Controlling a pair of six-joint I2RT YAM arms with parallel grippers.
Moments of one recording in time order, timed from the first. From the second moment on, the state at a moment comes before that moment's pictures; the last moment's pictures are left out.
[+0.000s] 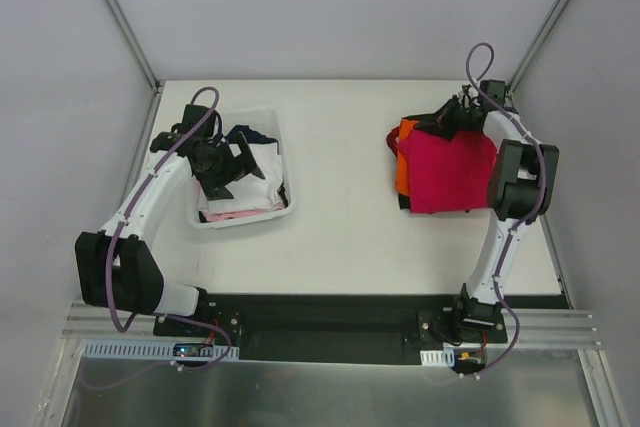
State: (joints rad) left arm -0.14 1.39 1.18 -0.91 0.28 -0.65; right arm -0.13 2.19 1.69 -0.44 -0.83 0.68
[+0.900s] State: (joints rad) left arm -0.14 1.40 1.20 -0.91 0.28 -0.62; right arm -0.43 1.92 1.39 -0.67 -0.78 0.63
